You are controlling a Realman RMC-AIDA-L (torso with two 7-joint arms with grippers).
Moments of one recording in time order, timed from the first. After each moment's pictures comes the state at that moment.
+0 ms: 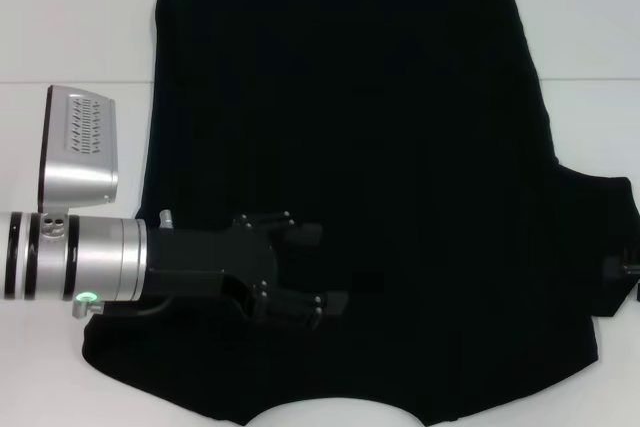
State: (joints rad) left arm -0.63 -2.16 0.64 0.67 2.18 1.59 -1.28; right arm 0.61 1.81 -0.58 -0.45 -2.43 -1.36 2.47
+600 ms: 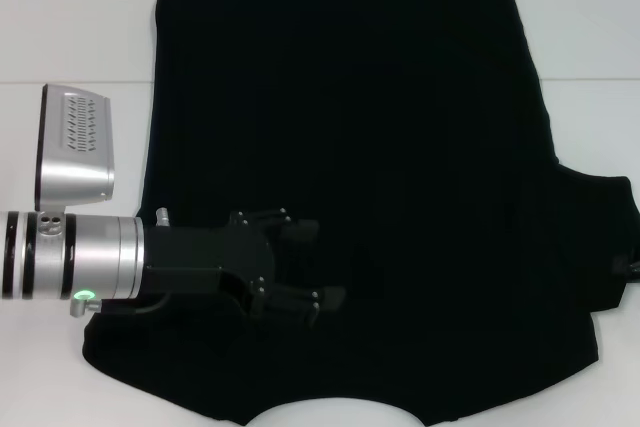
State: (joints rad) left arm -0.63 -2.15 0.63 0.67 2.17 1.58 -1.28; right arm 0.63 1.84 -0.58 -0.45 -2.45 -1.27 2.49
